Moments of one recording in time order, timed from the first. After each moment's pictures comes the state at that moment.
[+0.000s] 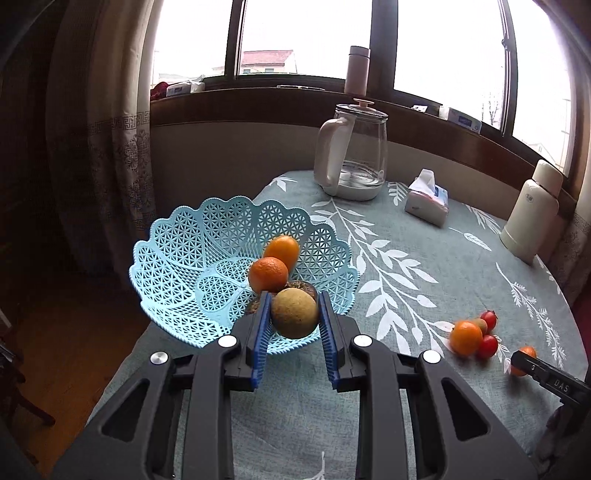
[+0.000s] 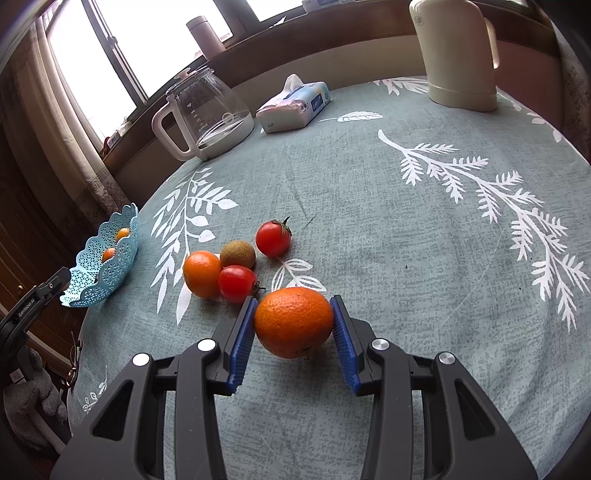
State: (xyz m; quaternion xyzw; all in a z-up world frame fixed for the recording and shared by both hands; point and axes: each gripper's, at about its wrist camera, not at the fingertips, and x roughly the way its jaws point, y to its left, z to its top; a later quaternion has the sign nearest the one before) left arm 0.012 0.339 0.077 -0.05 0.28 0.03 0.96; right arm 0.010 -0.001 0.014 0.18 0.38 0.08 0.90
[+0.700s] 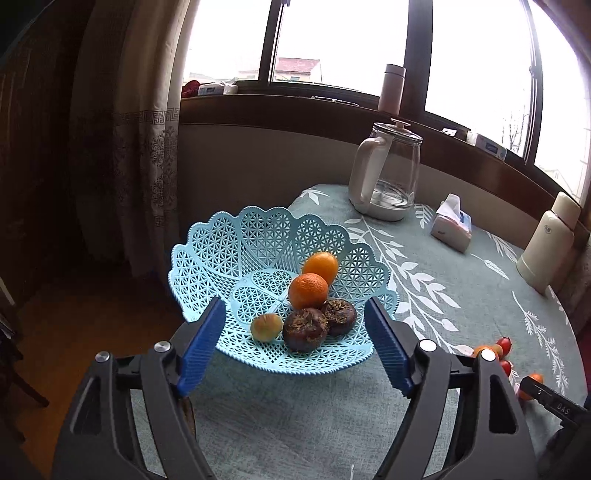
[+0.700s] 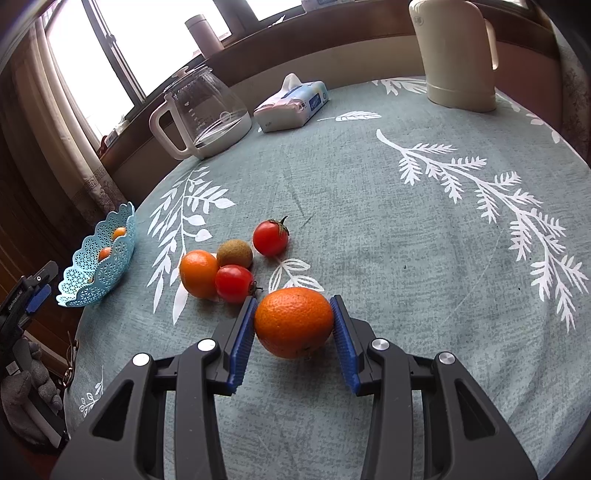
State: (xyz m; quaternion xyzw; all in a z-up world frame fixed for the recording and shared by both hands) left arm 0.005 0.369 0.083 -0.08 0.25 0.06 0.96; right arm 0.013 -0.001 0.012 0.18 0.38 0.07 0.90
